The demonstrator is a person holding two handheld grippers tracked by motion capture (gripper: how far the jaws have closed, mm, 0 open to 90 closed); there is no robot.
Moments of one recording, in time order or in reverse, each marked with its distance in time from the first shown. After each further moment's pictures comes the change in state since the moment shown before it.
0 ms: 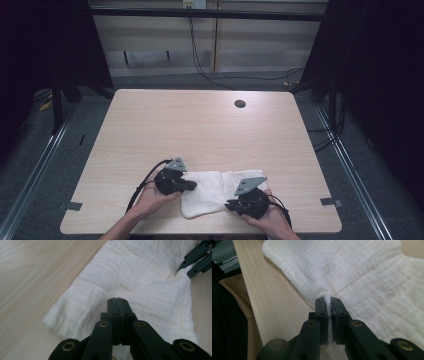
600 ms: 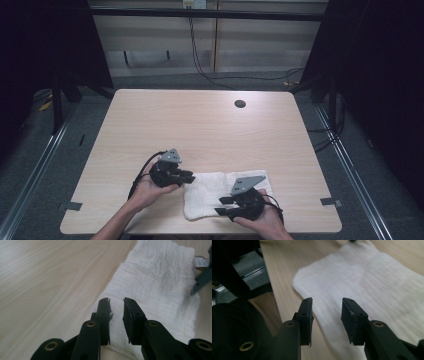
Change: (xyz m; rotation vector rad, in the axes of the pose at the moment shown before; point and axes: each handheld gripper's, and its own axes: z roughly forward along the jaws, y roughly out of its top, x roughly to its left) left arm 0.020 0.015 -0.024 -0.070 0.027 -0.008; right arm 0.020 0.025 -0.001 -0.092 0.095 0.010
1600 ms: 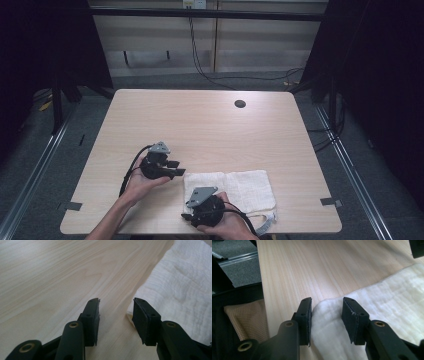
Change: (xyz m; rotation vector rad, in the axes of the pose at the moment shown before) left arm 0.027 -0.014 -0.010 -0.001 0.093 -0.101; right arm 0.040 0.031 0.083 0.035 -0.057 -0.206
